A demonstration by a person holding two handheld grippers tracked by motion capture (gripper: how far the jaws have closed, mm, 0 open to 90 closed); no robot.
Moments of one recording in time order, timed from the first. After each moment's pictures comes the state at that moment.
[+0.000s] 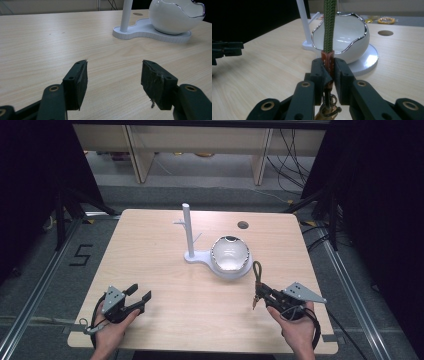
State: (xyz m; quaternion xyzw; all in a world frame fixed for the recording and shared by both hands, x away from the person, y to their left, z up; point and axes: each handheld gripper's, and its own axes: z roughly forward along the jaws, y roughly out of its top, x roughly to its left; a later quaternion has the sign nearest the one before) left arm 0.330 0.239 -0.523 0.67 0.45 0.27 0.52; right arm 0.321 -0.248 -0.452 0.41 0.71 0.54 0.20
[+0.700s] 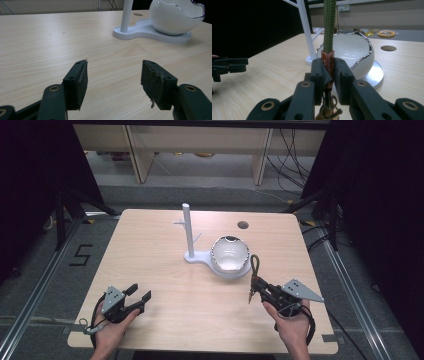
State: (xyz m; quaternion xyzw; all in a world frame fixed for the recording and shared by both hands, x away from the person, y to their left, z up) left arm 0.331 0.240 -0.523 0.67 0.45 0.27 0.53; right arm 0.326 -0.235 -0.445 0.40 0.68 0.58 0.21
